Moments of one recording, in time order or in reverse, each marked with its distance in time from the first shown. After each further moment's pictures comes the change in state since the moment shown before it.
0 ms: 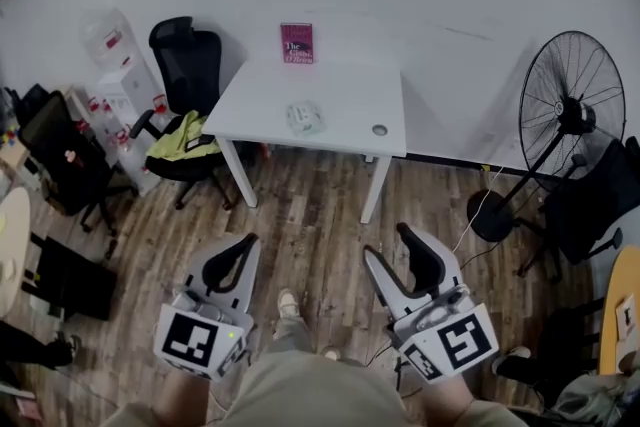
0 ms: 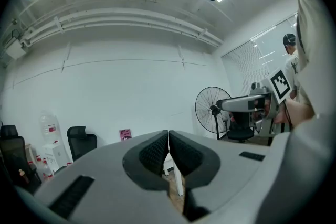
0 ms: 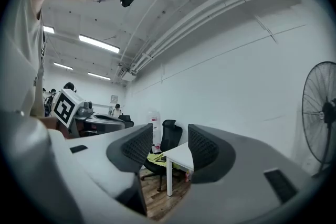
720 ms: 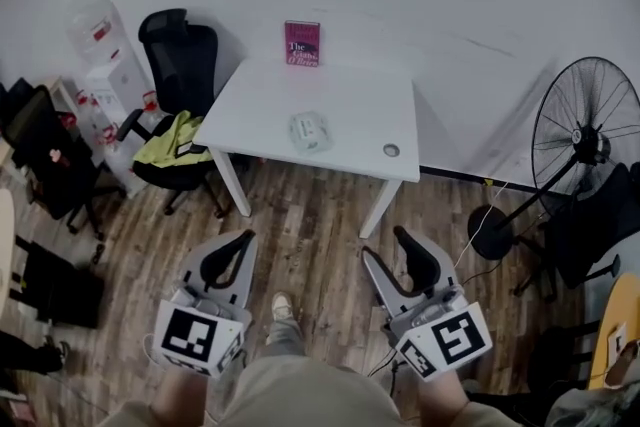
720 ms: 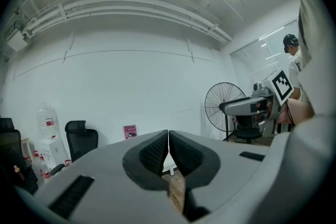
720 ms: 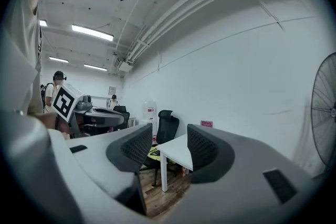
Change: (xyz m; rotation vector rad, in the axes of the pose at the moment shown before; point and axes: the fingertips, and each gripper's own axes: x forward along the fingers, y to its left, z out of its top) left arm 0.106 0.105 -0.036 -0.037 0.030 0.022; right arm 0.136 -0.060 -0.046 -0.010 0.107 -0.005
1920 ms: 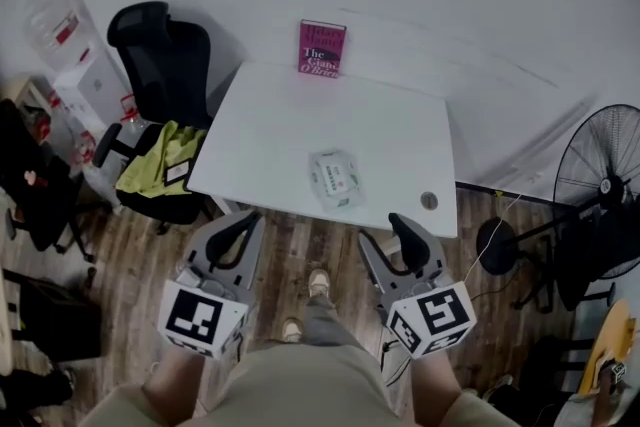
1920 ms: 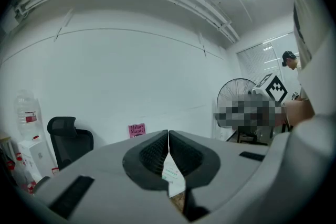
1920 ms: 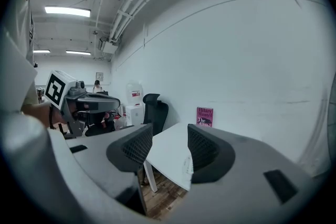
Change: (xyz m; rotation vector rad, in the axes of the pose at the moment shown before) left arm 0.228 0.253 -0.030 -0.046 0.033 -0.078; right arm 0.334 -0.098 -0.045 0.029 0.210 -0.074
